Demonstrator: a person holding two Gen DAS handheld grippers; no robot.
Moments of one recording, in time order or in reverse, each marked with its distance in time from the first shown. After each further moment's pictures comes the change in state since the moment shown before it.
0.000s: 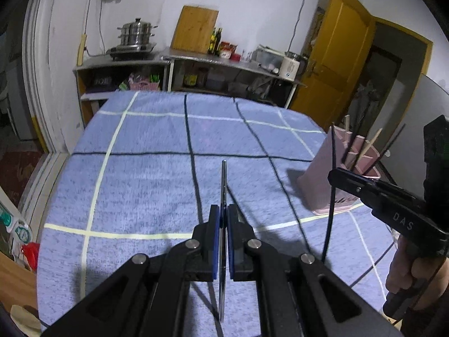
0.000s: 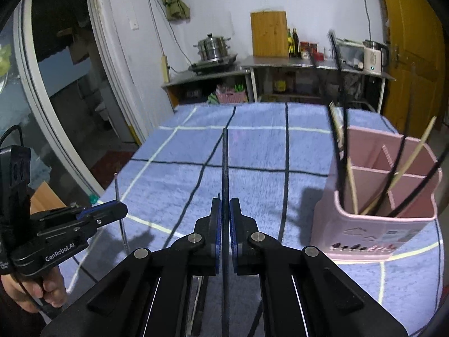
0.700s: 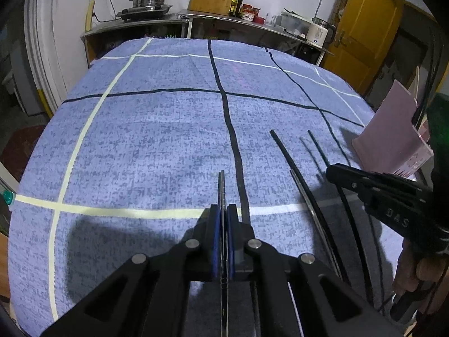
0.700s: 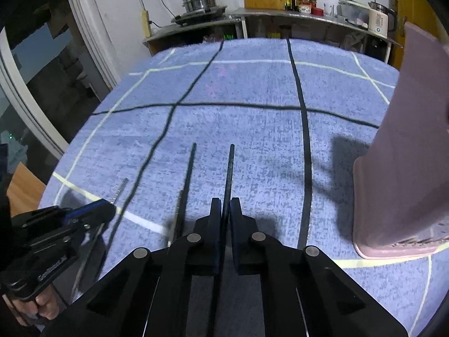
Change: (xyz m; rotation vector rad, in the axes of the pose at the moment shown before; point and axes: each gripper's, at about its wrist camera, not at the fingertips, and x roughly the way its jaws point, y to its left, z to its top) left arm 0.095 0.033 -0.041 -0.048 0.178 0.094; right arm 0.124 -0.017 -0.036 0.019 0.229 -0.049
